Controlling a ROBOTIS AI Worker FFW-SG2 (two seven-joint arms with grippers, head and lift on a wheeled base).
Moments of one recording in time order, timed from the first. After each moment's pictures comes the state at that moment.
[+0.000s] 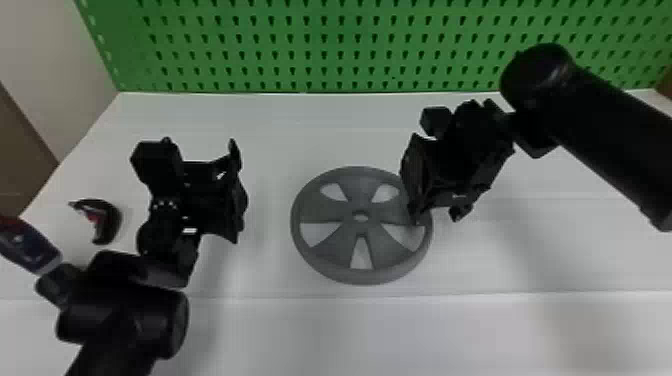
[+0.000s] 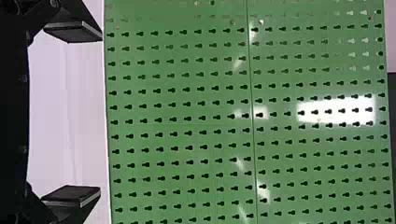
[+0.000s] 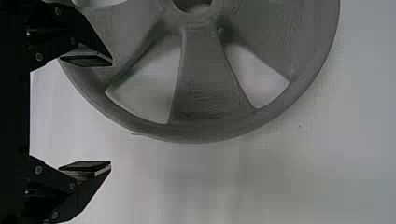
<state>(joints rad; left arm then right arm) -0.07 0.19 -0.15 -1.52 0.13 -0.12 0.16 -1.10 -0.28 0.86 -0.75 -1.55 1.42 -0.66</state>
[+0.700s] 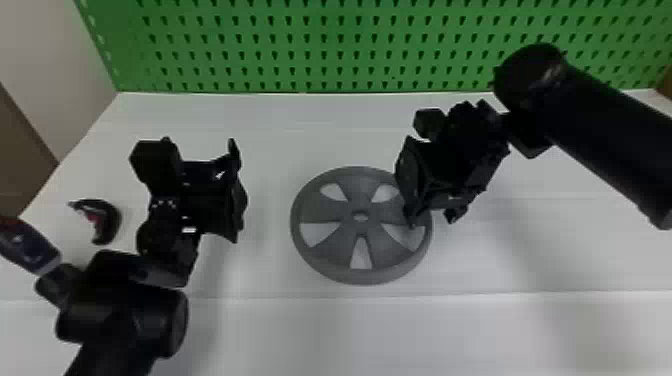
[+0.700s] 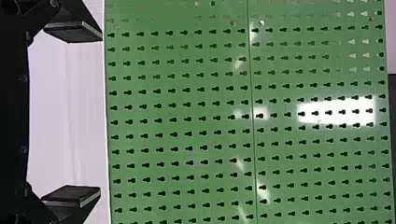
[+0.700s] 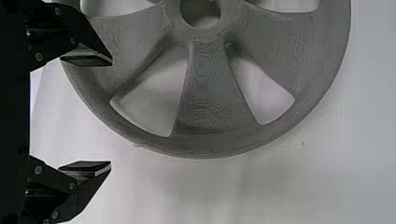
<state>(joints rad) -0.07 0.19 -0.14 -1.52 0.13 -0.12 0.16 -1.11 -0.28 0.91 -0.76 -1.60 1.42 -0.66</state>
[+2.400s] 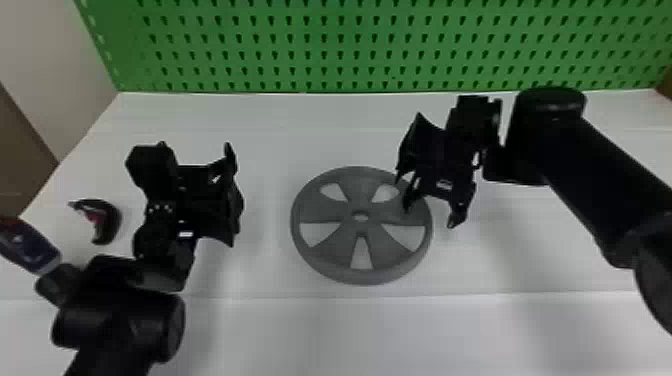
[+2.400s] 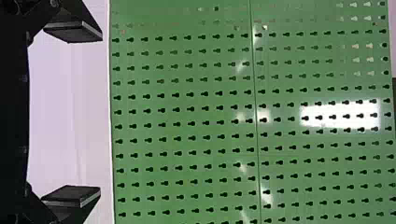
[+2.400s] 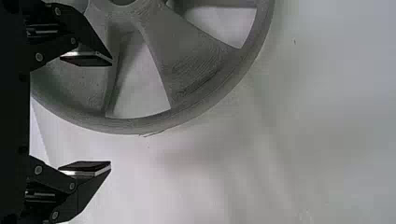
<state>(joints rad) -0.06 0.20 -0.13 -1.52 0.13 -0.12 0.17 -0.98 -0.14 0.38 -0.57 -1.85 1.14 -1.37</state>
